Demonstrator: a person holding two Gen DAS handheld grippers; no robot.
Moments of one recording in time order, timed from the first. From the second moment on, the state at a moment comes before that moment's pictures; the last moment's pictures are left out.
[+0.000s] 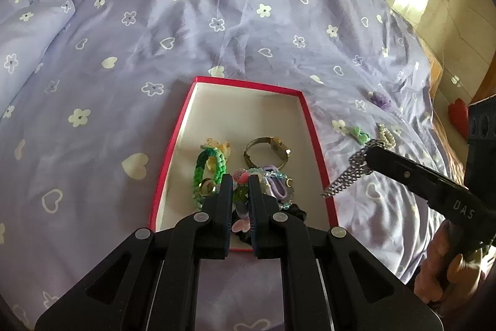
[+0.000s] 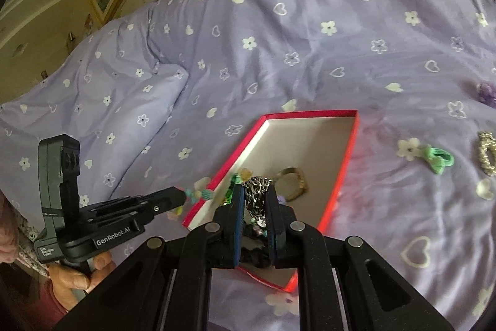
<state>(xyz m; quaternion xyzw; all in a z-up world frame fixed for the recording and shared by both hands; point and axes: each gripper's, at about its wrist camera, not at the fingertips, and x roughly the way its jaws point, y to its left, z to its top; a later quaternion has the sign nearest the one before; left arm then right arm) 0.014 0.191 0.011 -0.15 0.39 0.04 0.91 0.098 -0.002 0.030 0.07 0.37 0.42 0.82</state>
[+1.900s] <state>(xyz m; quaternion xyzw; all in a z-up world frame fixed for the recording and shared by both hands) 0.053 0.202 -0.065 -0.14 0.44 0.07 0.88 0.124 0.053 -0.057 0.04 0.47 0.40 0.78</state>
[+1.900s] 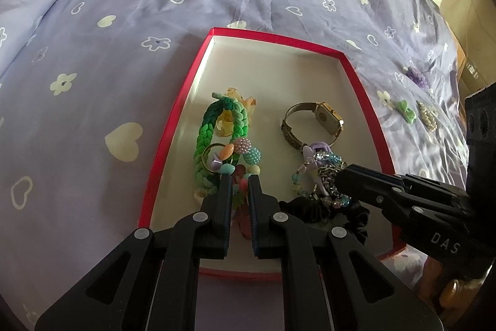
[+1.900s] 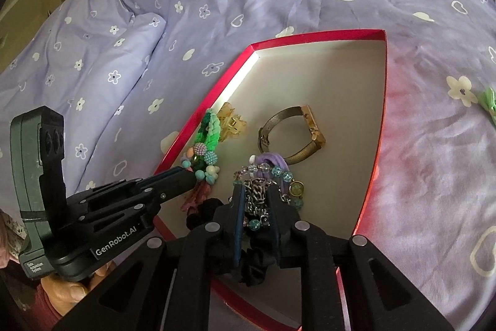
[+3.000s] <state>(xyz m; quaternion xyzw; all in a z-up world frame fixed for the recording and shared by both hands) -0.007 0.192 -0.025 -0.17 0.41 0.08 0.89 0.091 -0.007 -0.020 0.09 0.41 0.40 0.82</state>
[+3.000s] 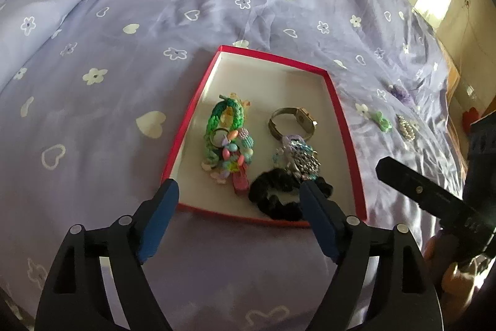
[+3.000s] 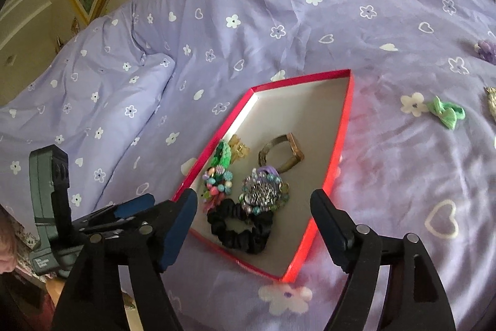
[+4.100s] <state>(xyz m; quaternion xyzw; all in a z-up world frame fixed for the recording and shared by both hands) -0.086 0.154 -0.015 -0.08 0.38 0.17 0.91 -0.005 -0.059 -0.008 0.03 0.32 0.35 0.88</state>
